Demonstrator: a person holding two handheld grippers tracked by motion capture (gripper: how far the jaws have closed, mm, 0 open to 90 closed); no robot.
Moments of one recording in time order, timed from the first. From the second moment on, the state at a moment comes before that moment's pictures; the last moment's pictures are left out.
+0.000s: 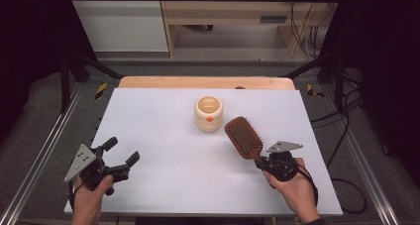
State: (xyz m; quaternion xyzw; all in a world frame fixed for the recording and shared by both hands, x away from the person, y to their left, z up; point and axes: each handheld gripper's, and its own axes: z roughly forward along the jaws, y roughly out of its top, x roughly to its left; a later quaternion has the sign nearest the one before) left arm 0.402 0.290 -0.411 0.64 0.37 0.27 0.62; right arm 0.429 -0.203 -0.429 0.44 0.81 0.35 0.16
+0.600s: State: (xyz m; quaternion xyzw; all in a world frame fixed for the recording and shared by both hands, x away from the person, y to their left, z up) left arm 0.442 0.197 -0.364 0.67 0.32 0.19 0.65; right arm 0.437 -0.188 -0.414 0.42 0.78 0.44 0.18
